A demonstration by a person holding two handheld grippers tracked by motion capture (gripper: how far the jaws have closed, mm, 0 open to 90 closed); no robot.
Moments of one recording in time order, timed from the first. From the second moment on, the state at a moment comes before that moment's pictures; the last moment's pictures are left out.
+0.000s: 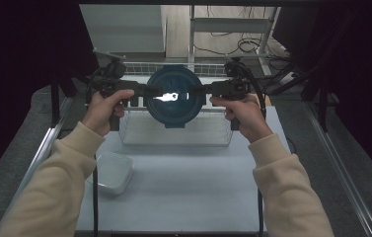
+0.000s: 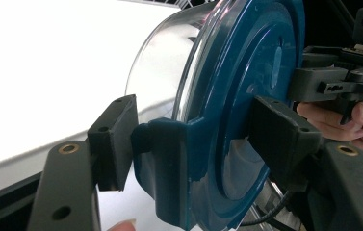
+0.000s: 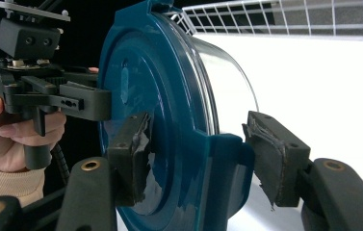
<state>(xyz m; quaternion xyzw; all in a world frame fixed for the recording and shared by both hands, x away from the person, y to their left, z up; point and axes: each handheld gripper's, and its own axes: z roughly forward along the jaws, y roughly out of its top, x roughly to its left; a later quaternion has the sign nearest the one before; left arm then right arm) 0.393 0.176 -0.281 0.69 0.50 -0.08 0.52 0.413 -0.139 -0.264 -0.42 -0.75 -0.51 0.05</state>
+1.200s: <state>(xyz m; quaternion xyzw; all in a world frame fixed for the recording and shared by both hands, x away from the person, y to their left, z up) 0.463 0.183 -0.300 0.68 0.53 -0.10 0.50 0.484 -0.131 -0.277 -0.44 -0.75 -0.49 0.07</state>
